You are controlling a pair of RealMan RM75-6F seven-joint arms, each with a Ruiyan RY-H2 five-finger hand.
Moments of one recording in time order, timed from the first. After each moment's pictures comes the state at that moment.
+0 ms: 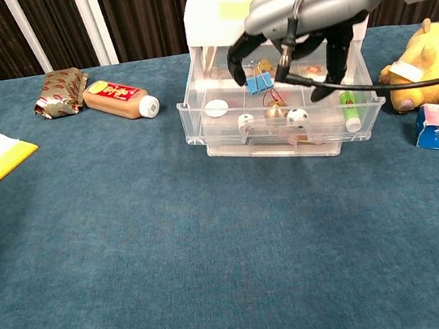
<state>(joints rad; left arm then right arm) -0.11 -0.96 -0.09 -1.82 1.34 1.43 0.13 1.06 -1.09 0.12 -1.80 -1.35 0.67 -0.55</state>
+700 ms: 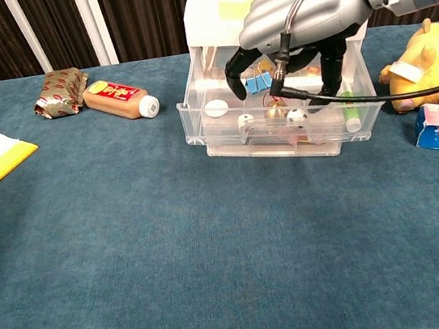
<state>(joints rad) -0.11 -0.96 -0.09 -1.81 1.34 1.43 0.13 1.09 -1.11 0.11 -1.79 -1.33 0.64 -0.55</state>
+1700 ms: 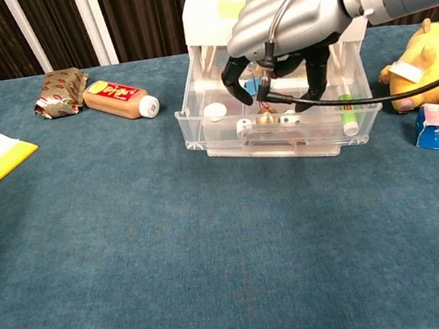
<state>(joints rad) -0.12 -0.96 -0.09 -1.82 1.33 1.43 0.13 1.13 -1.16 0.11 -1.73 -1.31 0.63 -0.56</state>
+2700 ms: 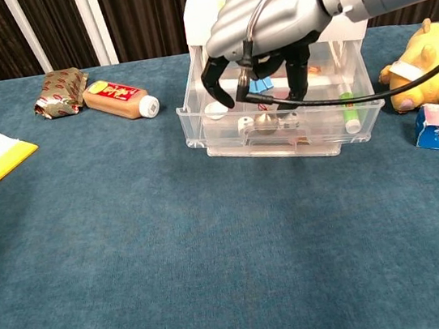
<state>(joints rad) -0.12 -0.96 -0.09 -1.82 1.33 1.43 0.13 1.18 -1.17 0.12 -1.73 -1.29 0.60 -0.54</state>
